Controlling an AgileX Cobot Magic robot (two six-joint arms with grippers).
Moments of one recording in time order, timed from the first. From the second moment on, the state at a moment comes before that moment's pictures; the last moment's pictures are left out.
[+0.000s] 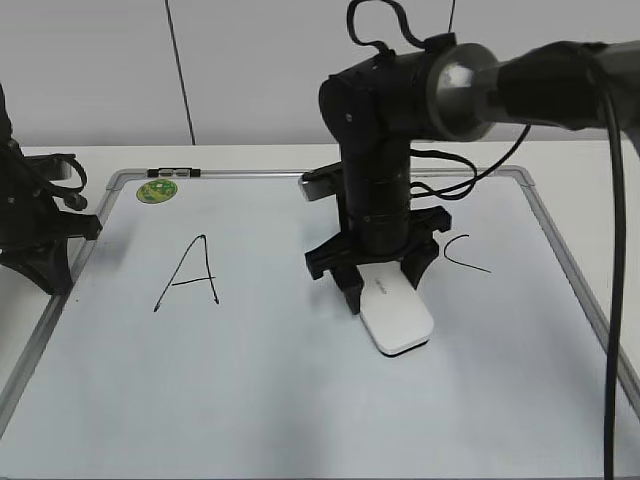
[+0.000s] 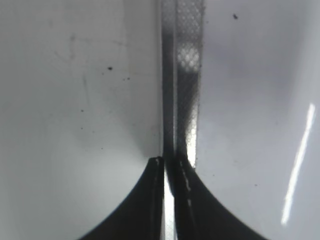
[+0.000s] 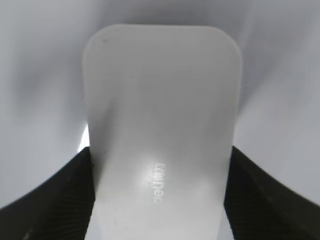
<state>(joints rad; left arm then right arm) -0.02 2.15 -1.47 -0.11 0.98 0.03 0.55 2.21 -1.74 -0.13 1.22 0.25</state>
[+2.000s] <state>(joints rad) -0.02 2.15 -1.47 -0.11 0.99 0.03 0.09 2.04 -1.51 0.00 1.17 0.05</state>
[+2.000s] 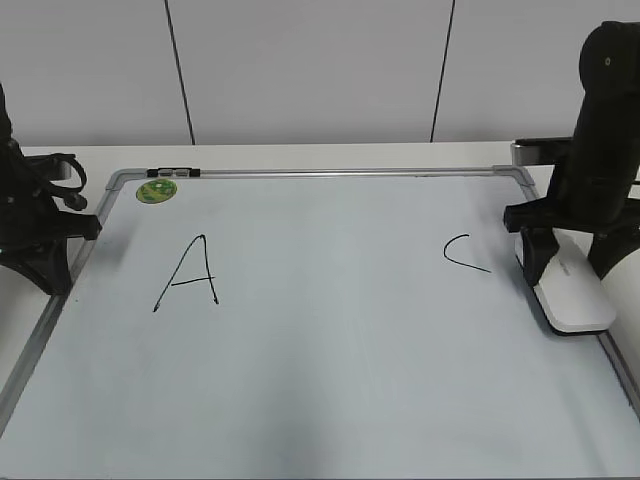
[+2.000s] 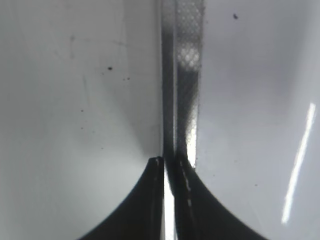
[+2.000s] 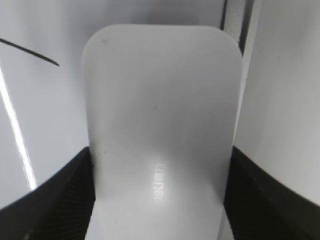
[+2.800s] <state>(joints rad) -0.02 2.15 -1.47 -0.11 0.99 0.03 0.09 2.09 -1.52 0.00 1.14 0.06</state>
